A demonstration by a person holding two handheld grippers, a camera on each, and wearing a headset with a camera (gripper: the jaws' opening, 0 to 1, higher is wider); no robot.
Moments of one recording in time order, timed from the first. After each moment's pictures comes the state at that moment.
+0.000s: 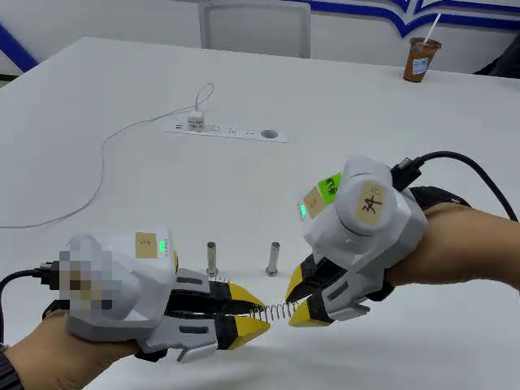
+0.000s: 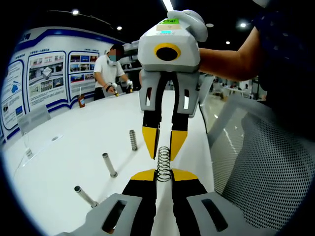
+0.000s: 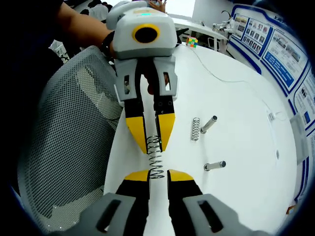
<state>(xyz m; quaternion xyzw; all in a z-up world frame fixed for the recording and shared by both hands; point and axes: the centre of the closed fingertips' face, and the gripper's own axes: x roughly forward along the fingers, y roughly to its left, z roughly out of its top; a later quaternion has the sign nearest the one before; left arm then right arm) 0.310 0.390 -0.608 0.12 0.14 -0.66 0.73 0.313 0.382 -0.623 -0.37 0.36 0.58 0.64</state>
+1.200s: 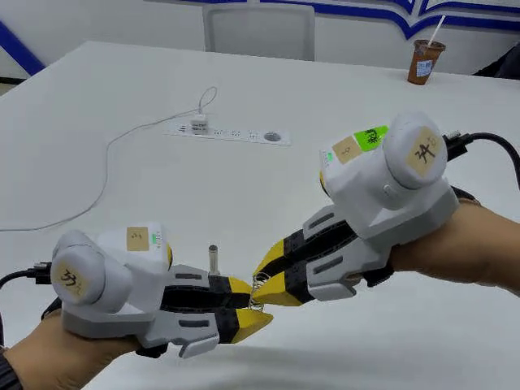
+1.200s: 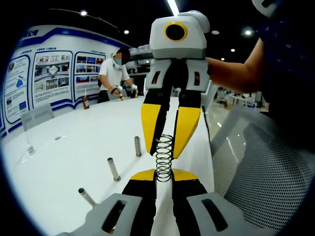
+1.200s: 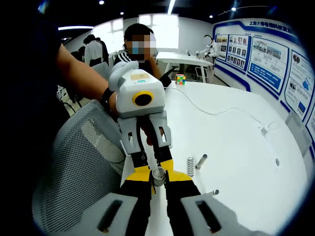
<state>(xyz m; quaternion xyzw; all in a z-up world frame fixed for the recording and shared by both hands) 0.318 0.390 -0.595 0.09 0.13 -0.65 0.74 0.317 0.426 -0.560 -0.23 0.27 0.60 0.72</state>
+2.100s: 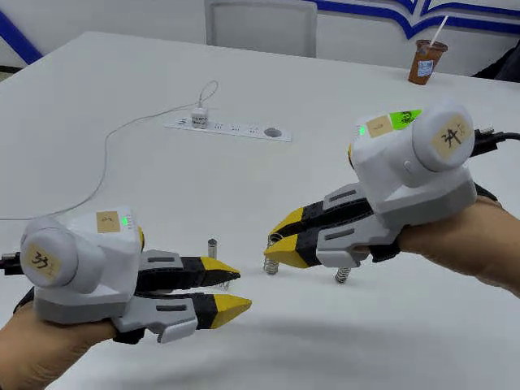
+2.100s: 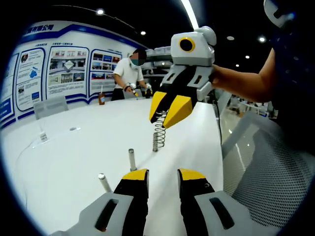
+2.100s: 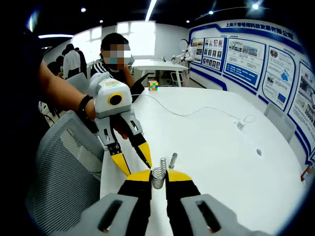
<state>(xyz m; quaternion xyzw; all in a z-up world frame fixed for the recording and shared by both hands) 0.340 0.421 -0.596 0.05 0.15 -0.60 0.79 0.367 0.398 -0.550 -0.20 0.25 0.51 0.80</state>
